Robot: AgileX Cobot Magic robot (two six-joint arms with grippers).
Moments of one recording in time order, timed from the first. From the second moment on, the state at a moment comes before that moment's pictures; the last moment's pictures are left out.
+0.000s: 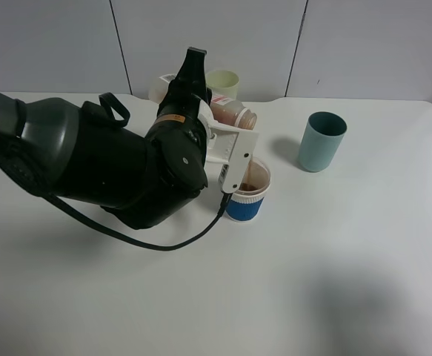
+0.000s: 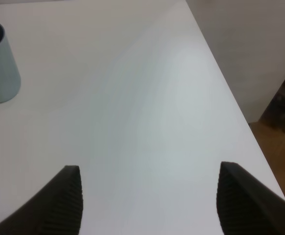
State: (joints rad) left arm -1.02 1.90 -0.98 -1.33 -1.08 2.53; right arm 0.01 -0.01 -0.50 -0.24 1.06 0.10
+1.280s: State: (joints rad) left arm -1.02 1.90 -0.98 -1.32 -1.13 2.53; right arm 0.01 -0.01 -0.50 -0.24 1.06 0.10
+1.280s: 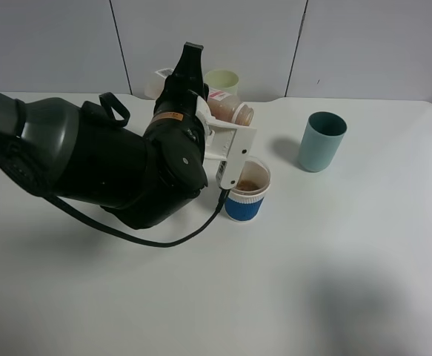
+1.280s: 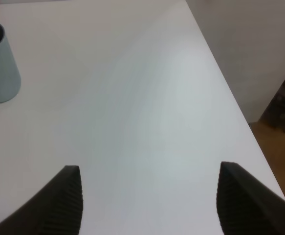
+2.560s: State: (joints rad) left arm -1.02 1.90 -0.98 -1.28 -1.15 2.52; right arm 0.01 -0.01 -0.50 -0.24 1.06 0.10
